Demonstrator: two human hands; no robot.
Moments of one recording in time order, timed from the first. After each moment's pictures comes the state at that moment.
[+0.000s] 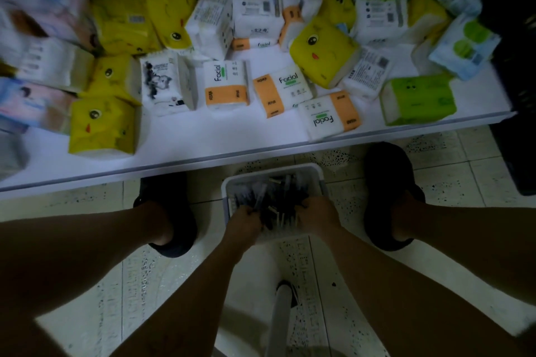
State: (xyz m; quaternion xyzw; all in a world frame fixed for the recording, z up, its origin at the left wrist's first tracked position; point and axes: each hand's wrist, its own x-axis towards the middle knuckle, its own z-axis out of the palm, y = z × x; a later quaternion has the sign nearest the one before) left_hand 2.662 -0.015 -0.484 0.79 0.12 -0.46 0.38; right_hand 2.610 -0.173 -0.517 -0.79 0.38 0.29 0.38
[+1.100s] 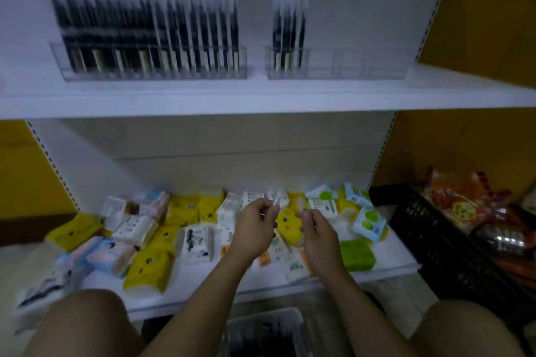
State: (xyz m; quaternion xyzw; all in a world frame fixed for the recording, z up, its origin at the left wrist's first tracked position) left_hand 2.693 -0.057 -0.163 0.80 -0.21 -0.07 0.56; right_hand 2.619 -0.172 -0.192 -0.80 0.21 -0.25 0.51
